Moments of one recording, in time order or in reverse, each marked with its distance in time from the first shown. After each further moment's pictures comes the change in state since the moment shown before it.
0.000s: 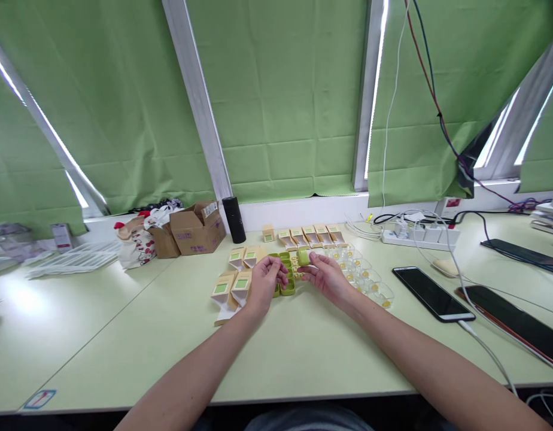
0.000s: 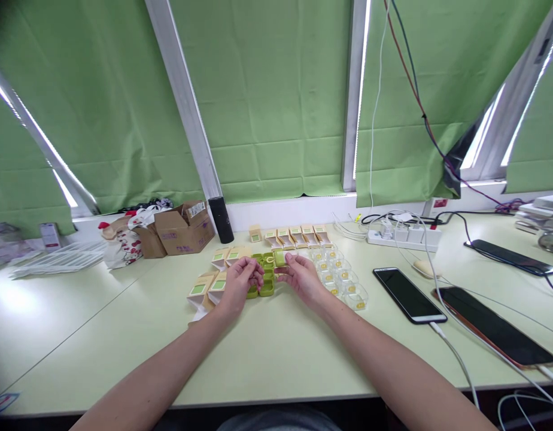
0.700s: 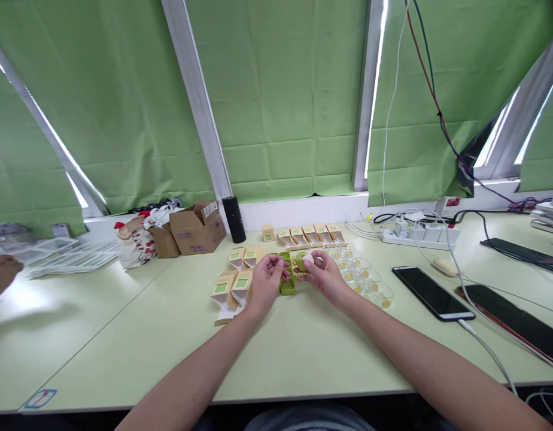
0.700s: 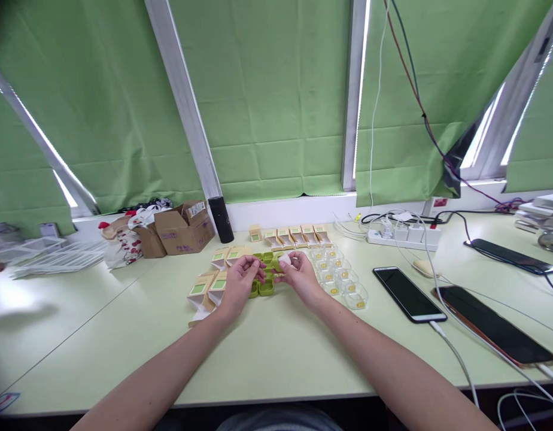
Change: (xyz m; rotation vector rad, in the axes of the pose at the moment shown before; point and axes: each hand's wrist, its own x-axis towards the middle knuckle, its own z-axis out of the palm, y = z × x) left_hand 0.001 -0.003 0.003 0.076 0.024 0.119; right_hand -0.005 0.003 0.004 -0.106 0.041 -0.081
